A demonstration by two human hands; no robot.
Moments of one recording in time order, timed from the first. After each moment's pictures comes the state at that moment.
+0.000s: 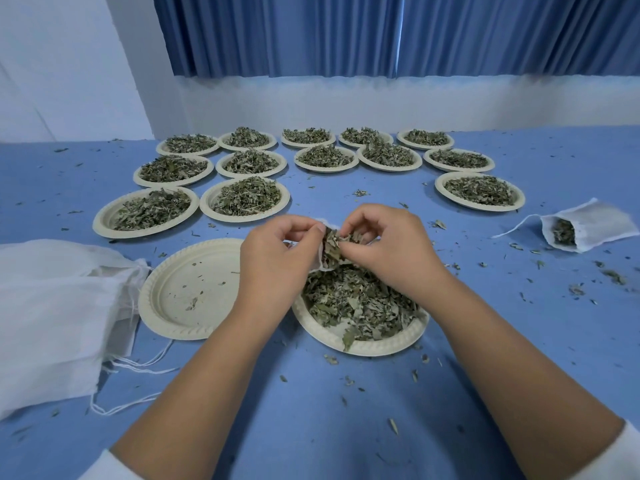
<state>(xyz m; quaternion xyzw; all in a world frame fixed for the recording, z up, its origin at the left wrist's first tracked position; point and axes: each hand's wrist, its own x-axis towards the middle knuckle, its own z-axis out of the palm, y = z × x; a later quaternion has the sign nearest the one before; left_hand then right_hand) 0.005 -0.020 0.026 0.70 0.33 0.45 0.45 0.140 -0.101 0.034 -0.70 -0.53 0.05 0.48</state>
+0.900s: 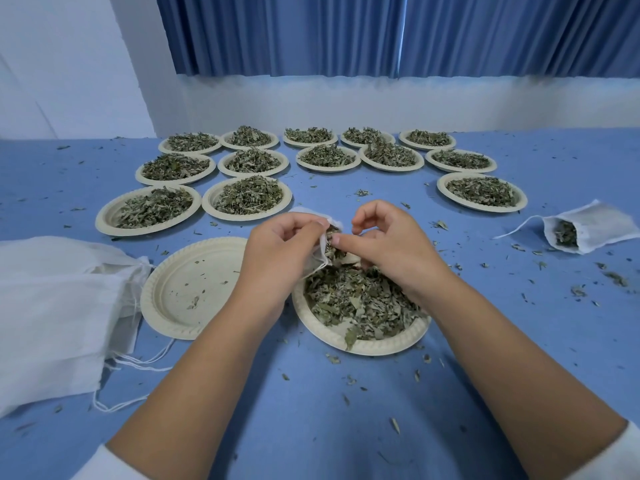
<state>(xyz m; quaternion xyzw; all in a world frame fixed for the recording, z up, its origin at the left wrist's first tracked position) 0.003 -0.020 0.035 0.64 0.32 0.39 0.58 0.137 -0.098 0.035 -0.65 -0.42 0.25 0.58</state>
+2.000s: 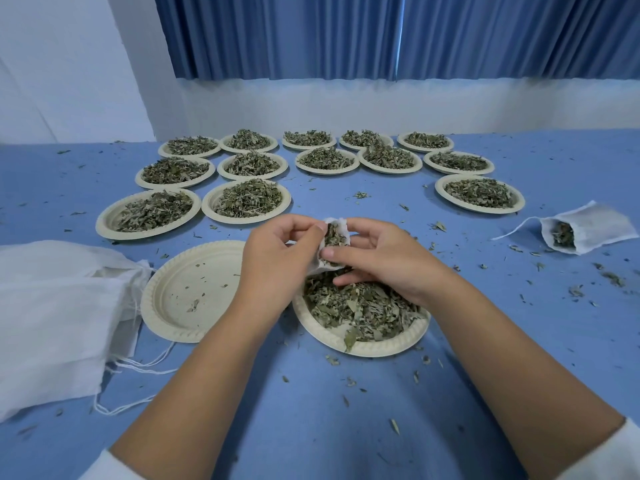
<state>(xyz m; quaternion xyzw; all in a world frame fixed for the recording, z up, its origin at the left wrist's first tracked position) 0.002 -0.021 0.033 0.67 0.32 0.42 0.51 0.141 -0.099 0.032 -0.56 -0.44 0.43 0.55</state>
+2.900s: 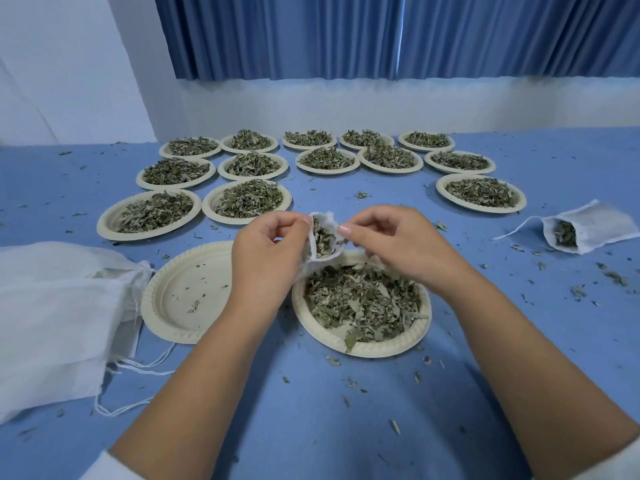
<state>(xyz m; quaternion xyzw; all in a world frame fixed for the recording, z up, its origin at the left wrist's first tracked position) 0.000 -0.020 0.035 0.64 0.35 0.46 0.50 0.155 -0.108 0.041 -0.69 -0.50 0.20 0.49</state>
